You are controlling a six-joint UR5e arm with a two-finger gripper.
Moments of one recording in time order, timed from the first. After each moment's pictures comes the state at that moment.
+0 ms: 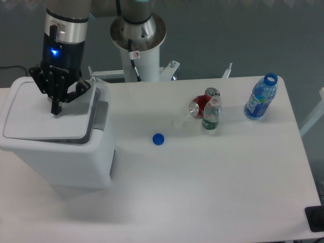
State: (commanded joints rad) arm 2.17 -1.56 -1.65 -1.03 1.23 0.35
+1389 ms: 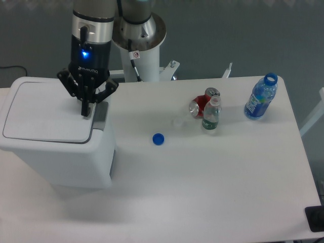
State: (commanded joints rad) arm 2.23 -1.55 -1.67 -1.03 1.27 0.36
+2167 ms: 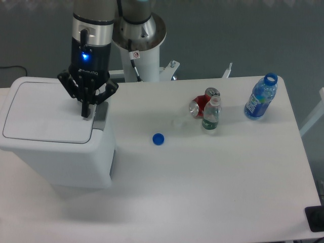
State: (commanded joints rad) arm 2.23 -1.56 -1.68 -1.03 1.27 0.36
